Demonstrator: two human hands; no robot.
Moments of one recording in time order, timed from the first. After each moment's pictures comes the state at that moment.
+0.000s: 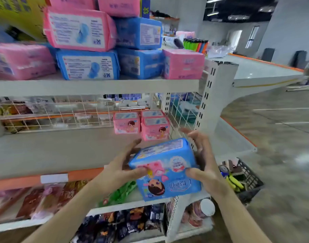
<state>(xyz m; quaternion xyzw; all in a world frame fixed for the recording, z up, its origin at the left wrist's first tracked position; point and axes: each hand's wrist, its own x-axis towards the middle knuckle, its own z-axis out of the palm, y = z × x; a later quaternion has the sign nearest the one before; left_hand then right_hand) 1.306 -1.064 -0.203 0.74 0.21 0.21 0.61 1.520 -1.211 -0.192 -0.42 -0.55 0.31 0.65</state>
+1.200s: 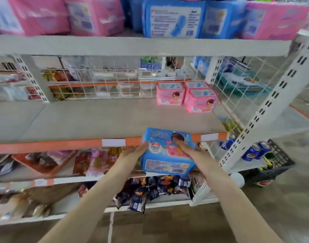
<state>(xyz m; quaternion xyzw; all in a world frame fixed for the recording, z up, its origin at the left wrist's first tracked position) 1.145 -1.017 -0.268 0.52 0.46 0.21 0.69 1.339 -1.121 -0.251 -0.73 -0.26 0.44 0.45</state>
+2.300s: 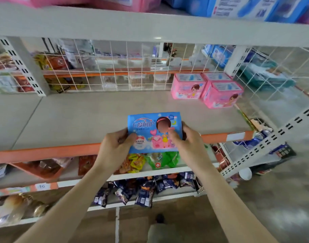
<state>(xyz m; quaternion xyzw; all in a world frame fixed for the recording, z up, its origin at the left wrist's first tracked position) 1.077 -0.885 -0.288 0.68 0.41 0.32 0.52 1.257 -0.992 -0.270 -0.73 -0.42 0.23 0.48</state>
